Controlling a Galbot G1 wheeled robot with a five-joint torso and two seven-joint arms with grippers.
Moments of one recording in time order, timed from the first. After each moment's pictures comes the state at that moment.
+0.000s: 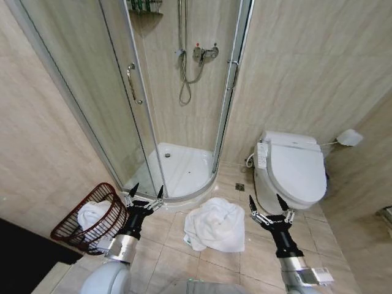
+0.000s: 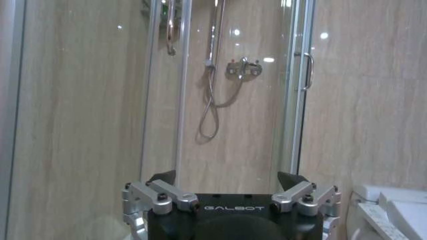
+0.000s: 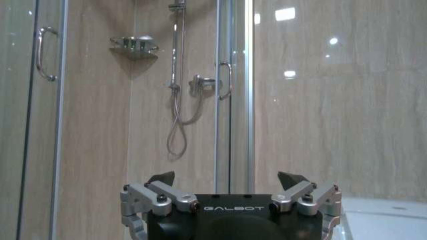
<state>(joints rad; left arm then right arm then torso) 1.82 -1.53 -0.62 -2.40 -0.18 -0.01 0.16 -1.90 1.57 0.73 2.33 0.18 0.26 -0.25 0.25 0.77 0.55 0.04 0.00</state>
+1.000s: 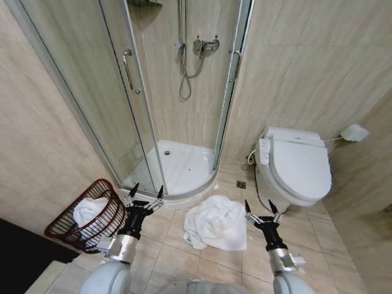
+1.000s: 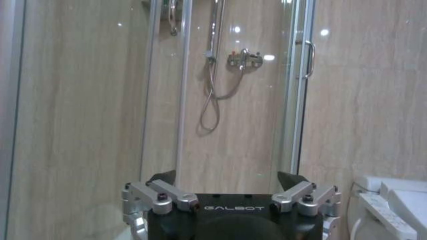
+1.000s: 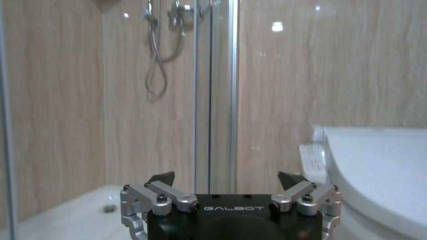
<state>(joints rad) 1.82 -1.53 -0.62 -2.40 -0.18 -0.01 0.16 -1.65 1.57 0.73 1.93 0.11 0.25 -0.22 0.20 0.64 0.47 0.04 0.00</state>
